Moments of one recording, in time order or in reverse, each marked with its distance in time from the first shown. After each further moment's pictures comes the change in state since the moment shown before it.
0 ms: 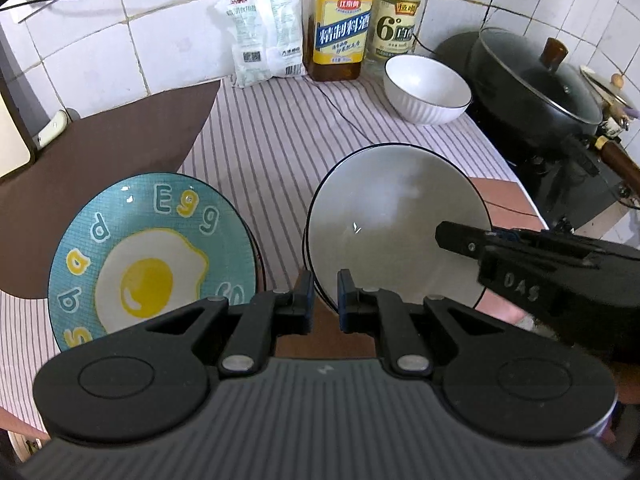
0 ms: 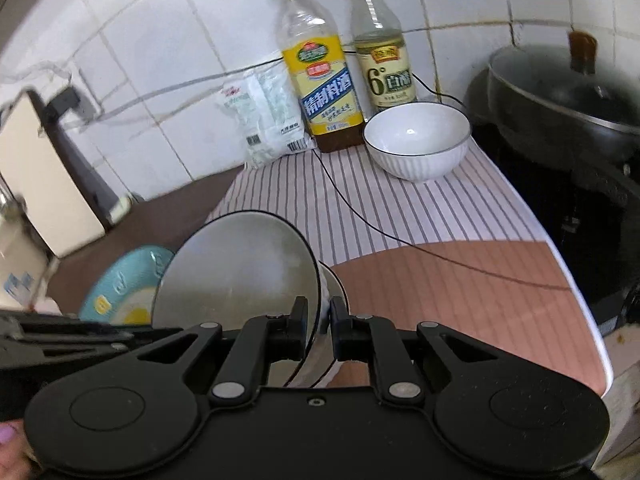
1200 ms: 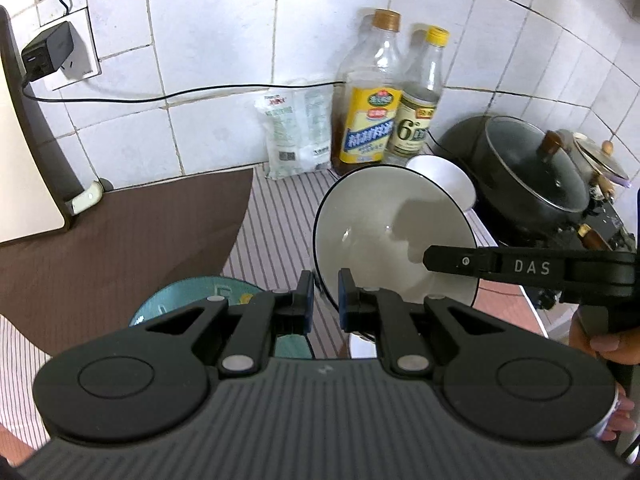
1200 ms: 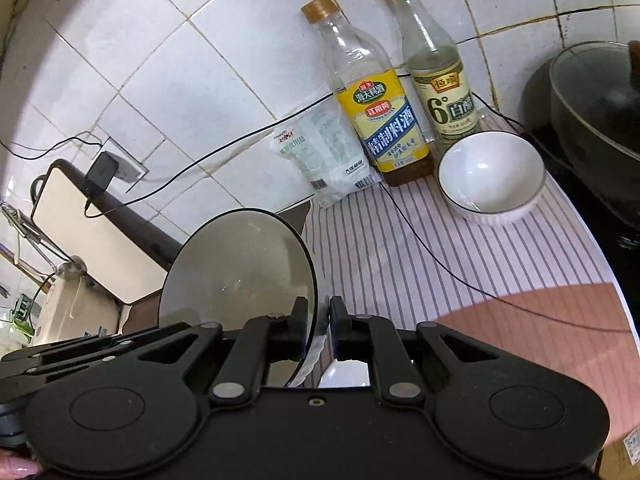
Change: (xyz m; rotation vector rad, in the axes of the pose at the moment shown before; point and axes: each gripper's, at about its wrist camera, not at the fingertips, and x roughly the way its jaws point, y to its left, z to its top) left arm -0.071 0.048 0.063 -0.023 -0.137 -0.027; right arm -0.008 0.020 0.087 0.176 0.064 0.199
